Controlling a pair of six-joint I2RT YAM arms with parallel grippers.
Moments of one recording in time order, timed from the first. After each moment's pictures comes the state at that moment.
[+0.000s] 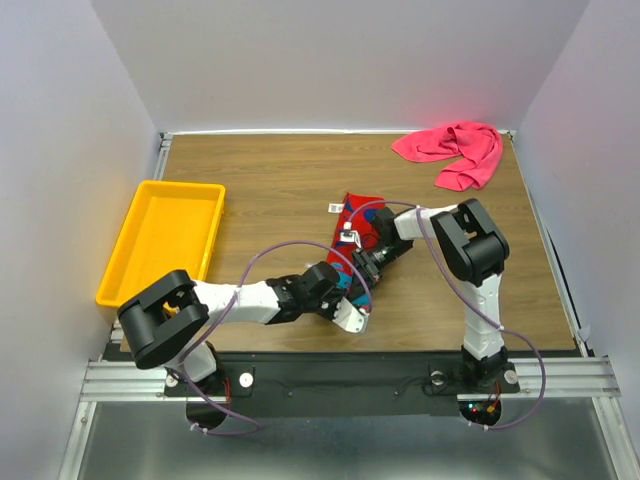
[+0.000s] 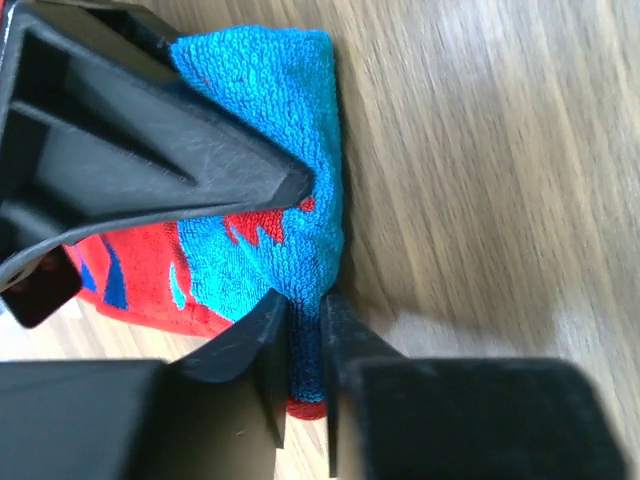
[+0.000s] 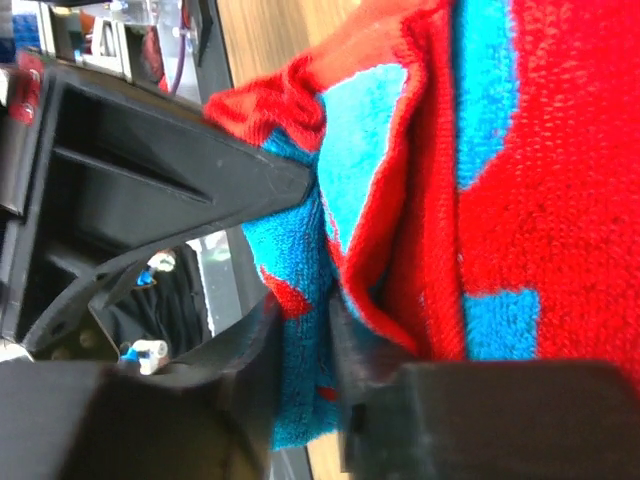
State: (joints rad) left arm -1.05 1.49 0.61 0.06 0.06 1.02; right arm 0.46 2.13 1.20 -0.73 -1.21 -0.34
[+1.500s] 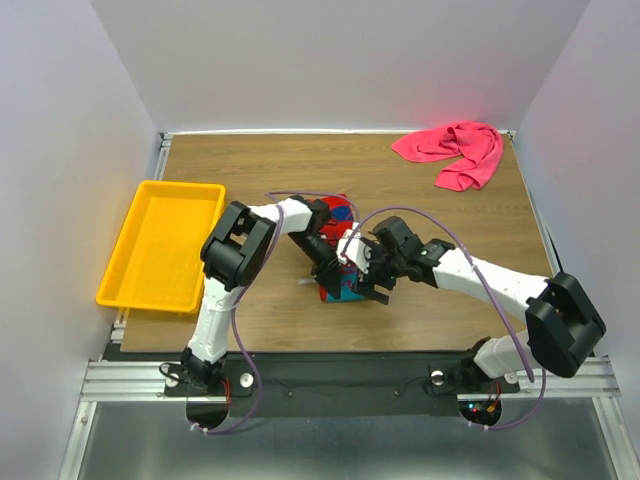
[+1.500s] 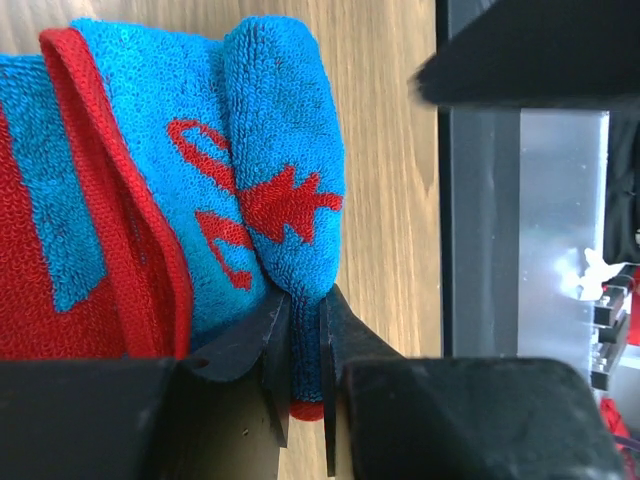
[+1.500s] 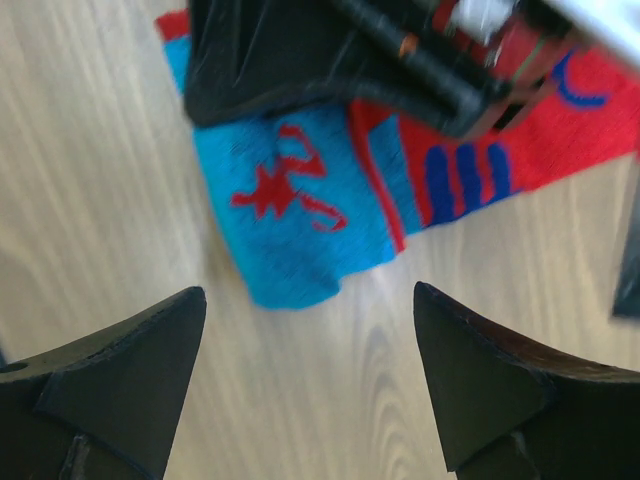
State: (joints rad) left arm -0.61 2.20 1.46 -1.01 1.06 0.81; right arm 0.73 1.38 0.85 -0.44 -0.30 -0.58
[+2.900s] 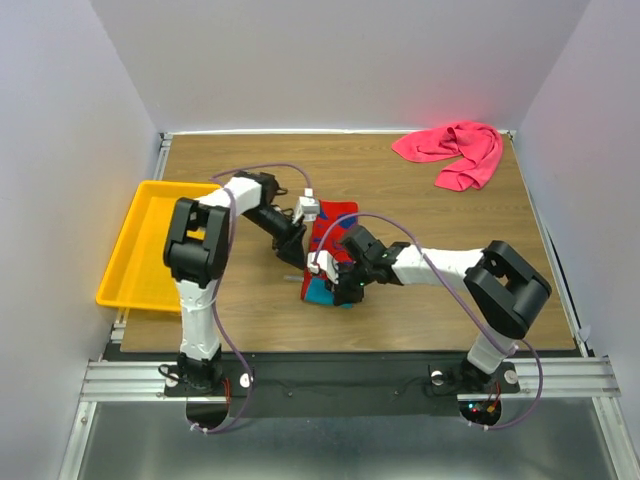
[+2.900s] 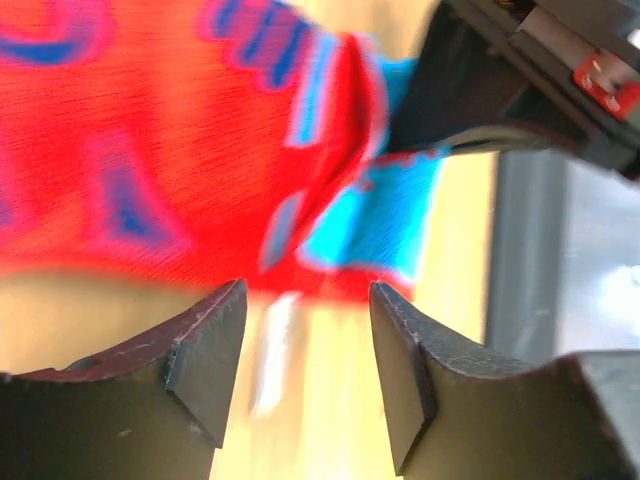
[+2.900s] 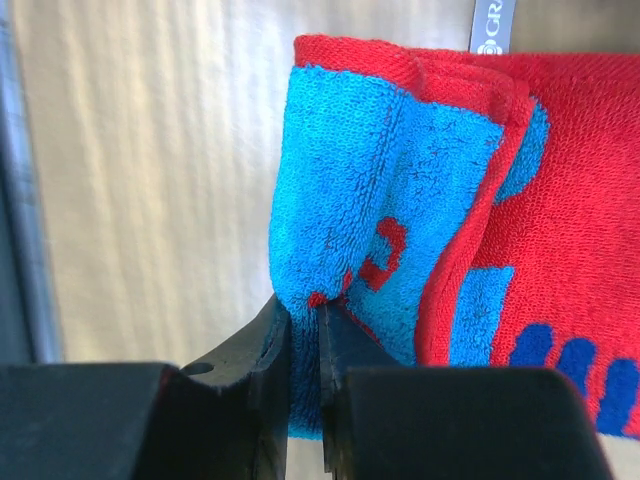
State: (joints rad) left arm -0.32 2.09 1.47 -1.12 0.99 0.98; right arm 0.83 1.69 0.92 -0.23 -0.52 -0.51
